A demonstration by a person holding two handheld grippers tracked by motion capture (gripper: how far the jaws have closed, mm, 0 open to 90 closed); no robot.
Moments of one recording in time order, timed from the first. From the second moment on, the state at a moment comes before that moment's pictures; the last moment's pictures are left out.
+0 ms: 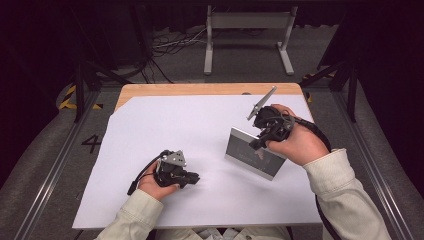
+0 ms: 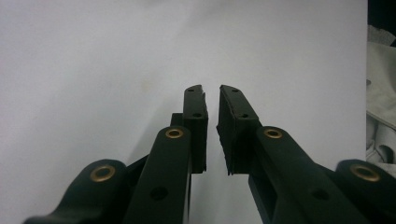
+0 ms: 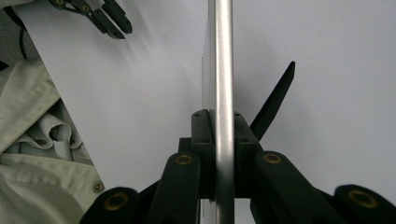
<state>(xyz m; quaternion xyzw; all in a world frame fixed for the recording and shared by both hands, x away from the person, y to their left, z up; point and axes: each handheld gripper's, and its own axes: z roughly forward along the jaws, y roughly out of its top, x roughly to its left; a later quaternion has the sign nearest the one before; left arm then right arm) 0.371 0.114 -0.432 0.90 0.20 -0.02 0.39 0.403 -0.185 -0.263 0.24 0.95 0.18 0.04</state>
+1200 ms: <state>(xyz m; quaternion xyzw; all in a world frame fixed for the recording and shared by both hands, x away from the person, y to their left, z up) 0.373 0.115 -0.432 0.90 0.20 -0.03 0.39 0.433 -0.151 -0.275 0.06 0.98 0.17 0.01</state>
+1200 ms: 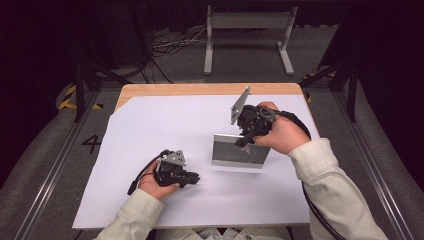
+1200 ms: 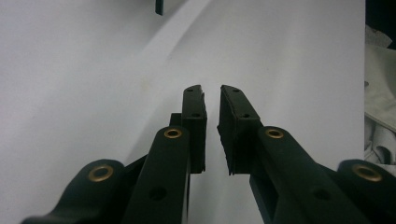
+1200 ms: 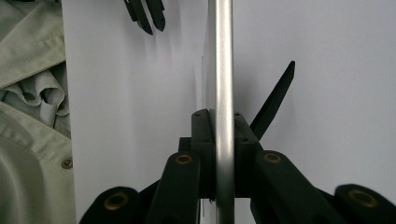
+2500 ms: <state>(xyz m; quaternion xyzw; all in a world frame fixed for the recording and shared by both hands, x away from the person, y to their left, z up) 0.373 0.114 -0.433 0.90 0.20 -0.03 0.39 0.458 -0.144 -0.299 0.01 0.99 0.16 -0.02</state>
